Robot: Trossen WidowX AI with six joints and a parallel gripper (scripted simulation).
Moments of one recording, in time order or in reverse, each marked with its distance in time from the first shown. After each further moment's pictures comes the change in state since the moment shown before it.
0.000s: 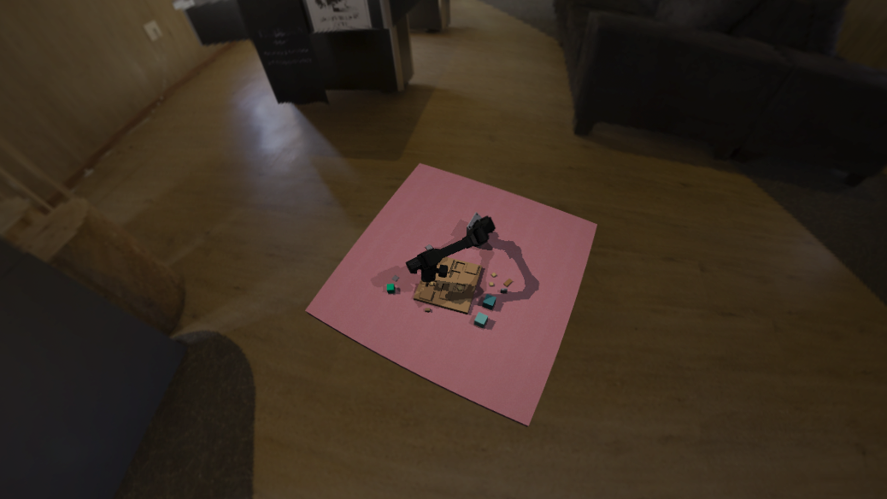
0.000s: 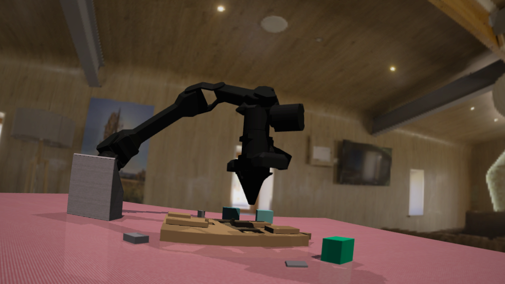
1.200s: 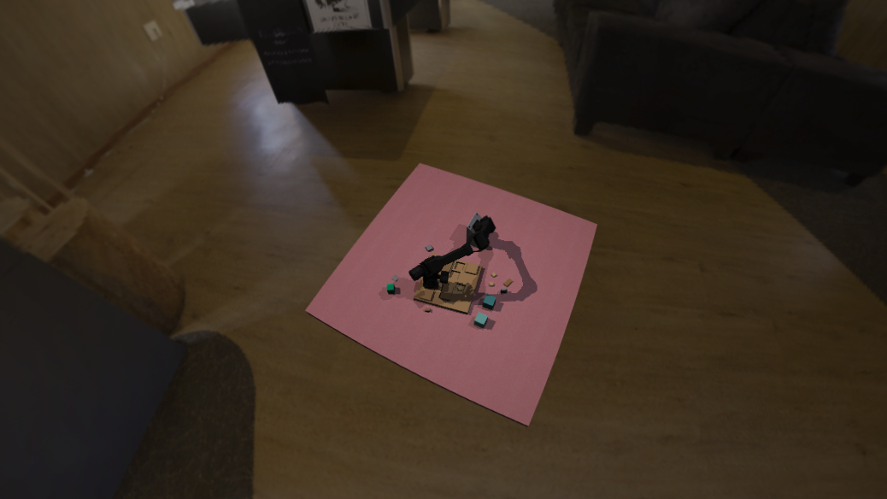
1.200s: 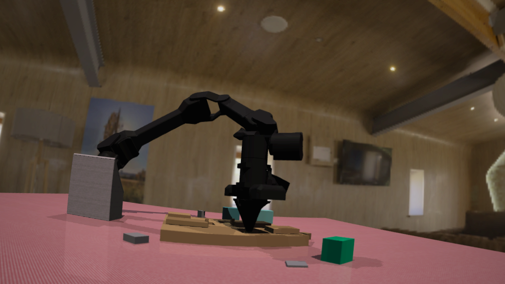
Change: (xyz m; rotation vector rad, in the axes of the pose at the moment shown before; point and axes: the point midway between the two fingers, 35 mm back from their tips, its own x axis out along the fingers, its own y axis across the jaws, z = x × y) arm 0.060 0.004 0.000 -0.009 0.007 0.005
